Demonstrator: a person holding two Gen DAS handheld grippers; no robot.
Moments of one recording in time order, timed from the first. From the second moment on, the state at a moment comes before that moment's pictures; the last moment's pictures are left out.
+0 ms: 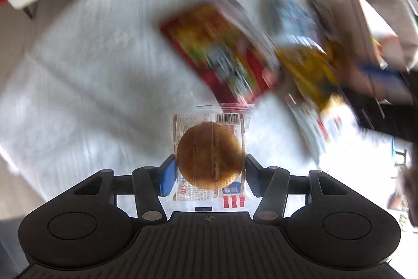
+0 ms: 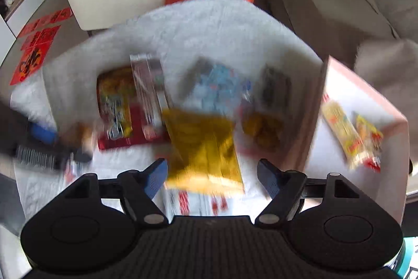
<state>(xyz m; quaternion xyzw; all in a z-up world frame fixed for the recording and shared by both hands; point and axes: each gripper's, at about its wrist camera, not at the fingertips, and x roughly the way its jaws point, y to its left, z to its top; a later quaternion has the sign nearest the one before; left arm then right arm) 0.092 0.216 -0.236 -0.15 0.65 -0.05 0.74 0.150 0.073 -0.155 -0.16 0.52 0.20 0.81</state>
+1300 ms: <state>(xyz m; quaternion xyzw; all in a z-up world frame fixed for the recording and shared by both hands) 0.209 0.003 -0.046 -0.01 0.49 -0.39 0.78 -0.003 -0.069 -0.038 0.22 0.55 -0.14 0.80</state>
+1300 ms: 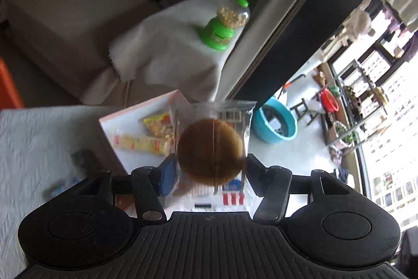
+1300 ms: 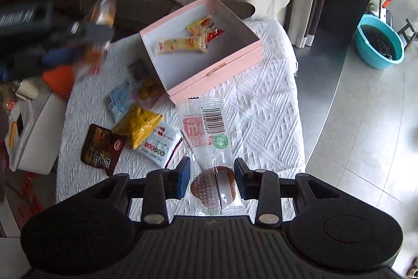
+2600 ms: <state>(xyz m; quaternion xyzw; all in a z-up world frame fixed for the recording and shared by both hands) 0.267 0.219 -0.226 0.02 0.60 -0.42 0.68 0.147 0.002 -0.203 0.12 0.50 -0.34 0.79</state>
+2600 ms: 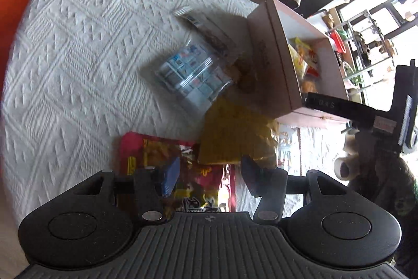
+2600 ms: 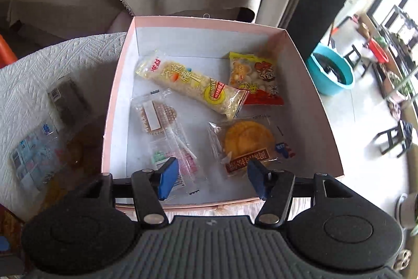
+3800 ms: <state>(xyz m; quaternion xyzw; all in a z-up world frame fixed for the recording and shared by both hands) 0.264 0.193 -0.226 0.17 0.58 -0.45 0.66 0.055 0.046 -0.226 0.21 0.51 -0.34 0.76</state>
